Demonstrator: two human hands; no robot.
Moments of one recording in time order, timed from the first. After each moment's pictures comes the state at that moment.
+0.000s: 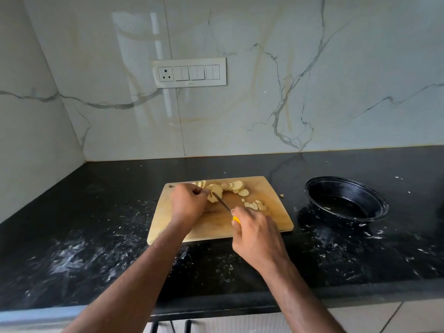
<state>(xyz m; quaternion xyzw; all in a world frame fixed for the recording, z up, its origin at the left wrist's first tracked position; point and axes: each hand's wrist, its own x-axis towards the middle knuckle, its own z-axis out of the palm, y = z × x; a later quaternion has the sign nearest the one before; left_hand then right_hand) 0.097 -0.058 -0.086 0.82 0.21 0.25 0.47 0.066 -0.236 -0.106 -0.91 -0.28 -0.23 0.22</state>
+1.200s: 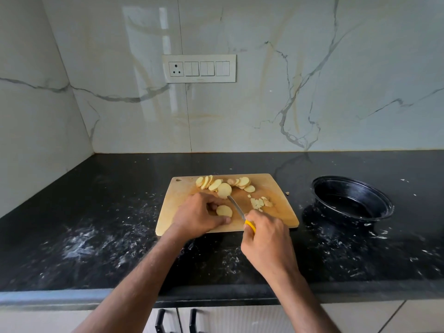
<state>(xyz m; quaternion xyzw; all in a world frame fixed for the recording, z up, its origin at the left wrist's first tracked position) 0.060 -0.051 -0.094 0.95 0.02 0.14 0.28 0.045 -0.242 -0.110 -0.92 -0.19 -0.21 0.28</state>
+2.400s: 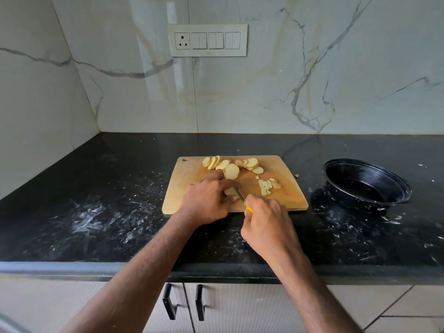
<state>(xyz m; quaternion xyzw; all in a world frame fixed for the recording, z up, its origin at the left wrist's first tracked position) 0.057 -0.058 -0.105 0.98 -0.03 0.16 0.13 0.034 -0.233 -0.104 -0.93 -0.23 -0.15 0.24</state>
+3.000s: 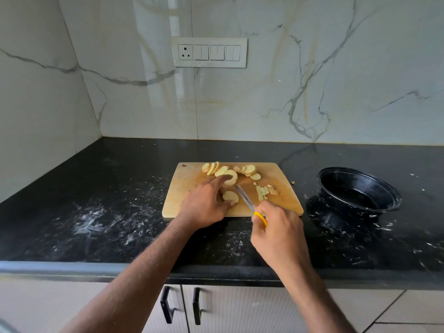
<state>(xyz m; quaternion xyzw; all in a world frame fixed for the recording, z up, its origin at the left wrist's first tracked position) 0.057 -0.054 -0.109 0.96 0.00 0.17 0.22 0.021 -0.255 -0.101 -0.91 -0.20 -0.22 0.30</state>
